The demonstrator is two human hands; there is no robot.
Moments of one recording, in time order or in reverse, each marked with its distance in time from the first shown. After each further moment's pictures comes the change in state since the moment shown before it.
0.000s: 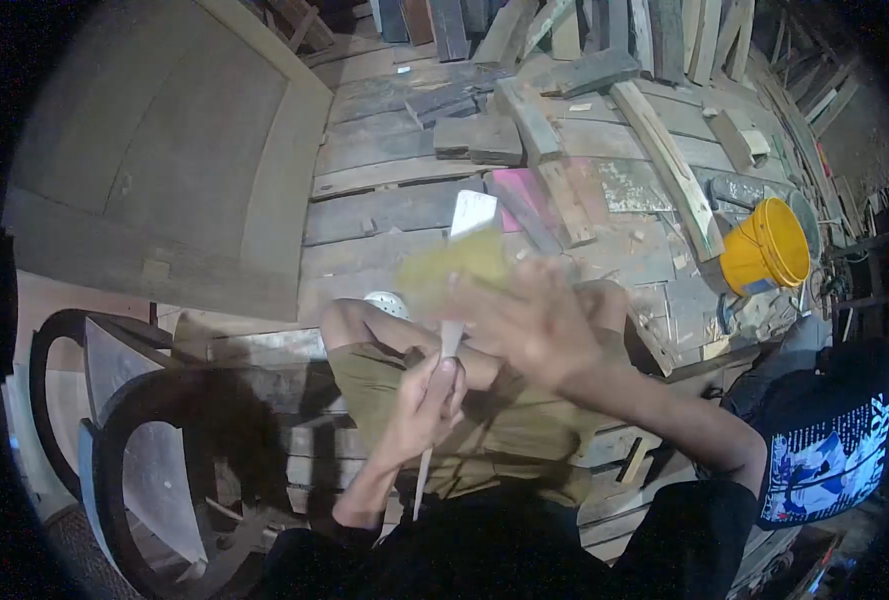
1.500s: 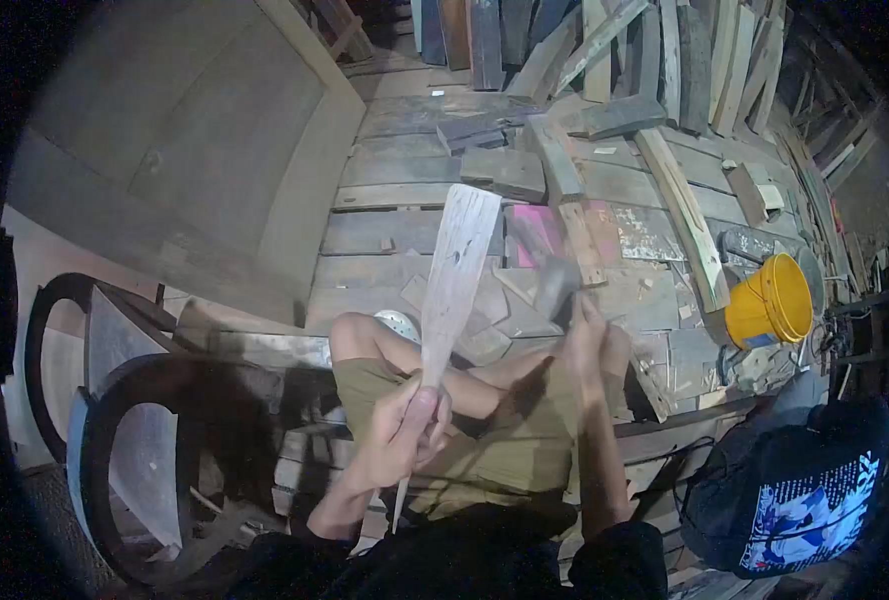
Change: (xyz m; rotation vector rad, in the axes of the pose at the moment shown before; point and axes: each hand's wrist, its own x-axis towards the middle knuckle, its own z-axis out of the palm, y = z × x) left_hand -0.019 0.050 -0.002 -0.002 0.005 0.010; right_hand -0.107 0.142 0.138 1.062 0.642 1.050
